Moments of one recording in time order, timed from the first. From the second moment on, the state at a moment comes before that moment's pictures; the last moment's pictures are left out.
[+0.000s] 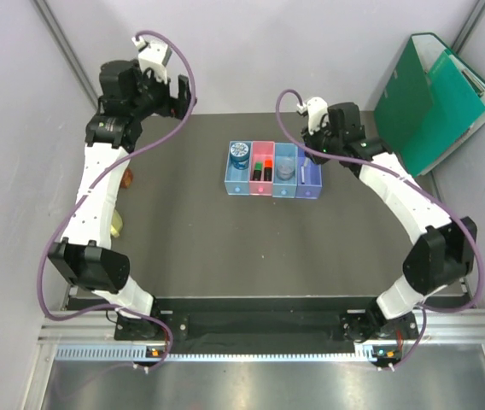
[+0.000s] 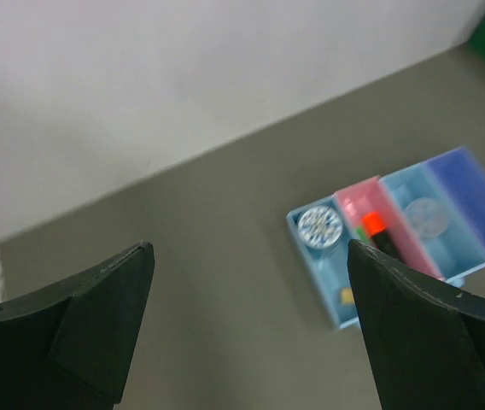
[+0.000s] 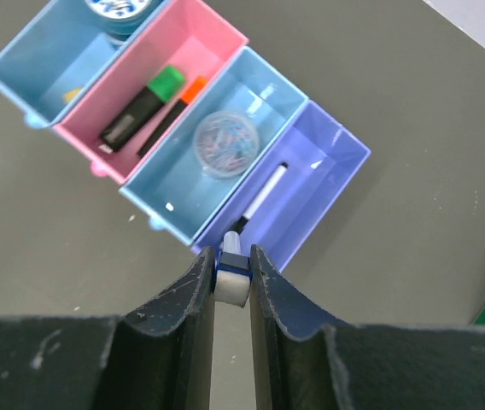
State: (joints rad) left arm -0.12 1.59 1.90 -0.46 0.38 0.08; right arm 0.39 1.55 1.46 -0.51 -0.12 -0.23
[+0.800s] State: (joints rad) left arm -0.12 1.53 1.78 -0.62 0.09 0.24; right arm 0.28 1.94 1.88 -0.76 -0.39 -0.28
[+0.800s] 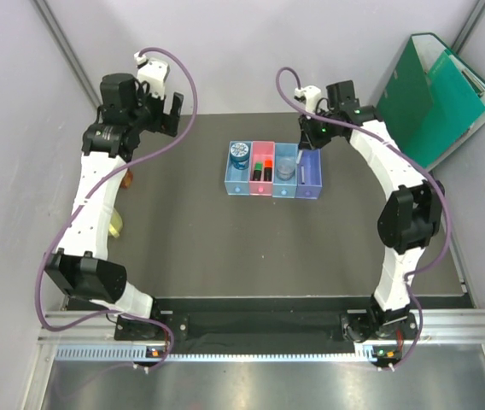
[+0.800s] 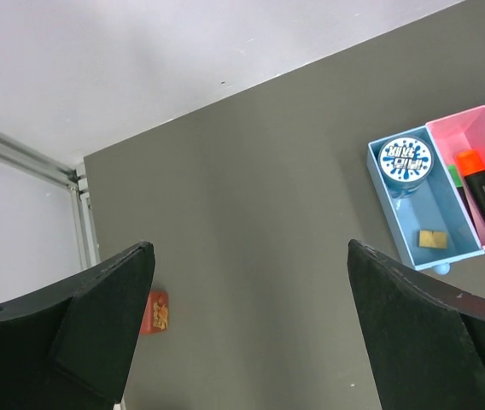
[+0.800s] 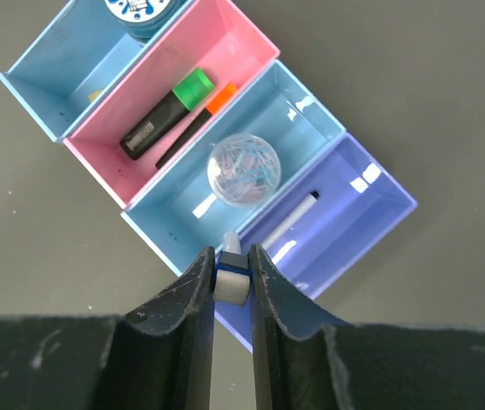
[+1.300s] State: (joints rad) left arm -0.12 1.51 1.75 -0.65 0.08 0.26; right arm 0.20 2.00 1.92 -0.87 -0.44 -0.34
